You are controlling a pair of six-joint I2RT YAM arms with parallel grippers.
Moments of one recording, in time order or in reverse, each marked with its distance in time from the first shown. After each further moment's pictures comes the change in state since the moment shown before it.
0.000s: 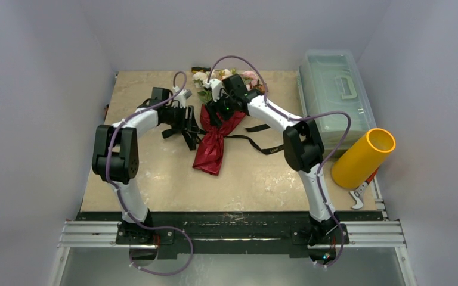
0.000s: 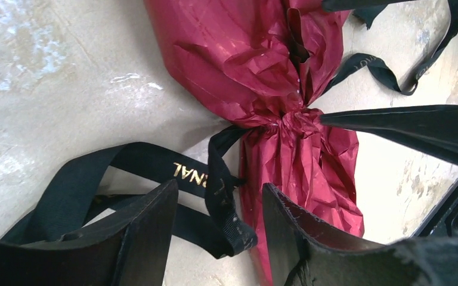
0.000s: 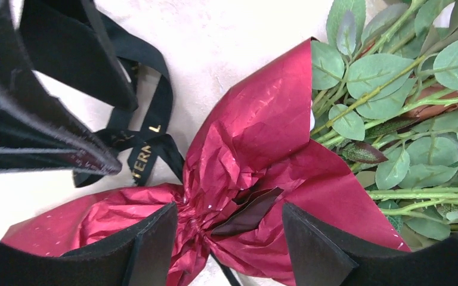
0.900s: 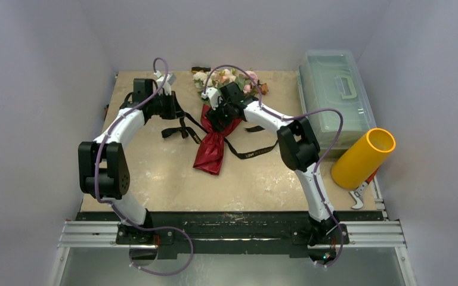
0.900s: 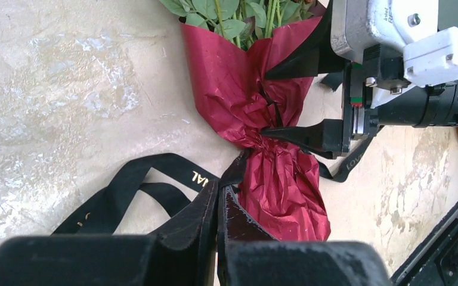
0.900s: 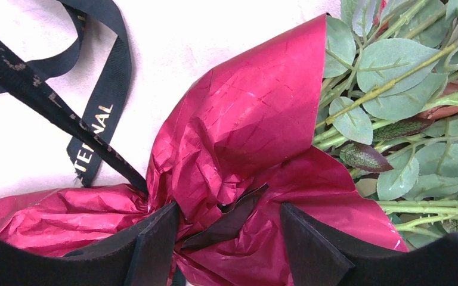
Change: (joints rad) left arm 0.068 -0.193 0.001 0.037 -0.035 -0.074; right arm 0.019 0.060 -0.054 0.066 0.104 -0.127
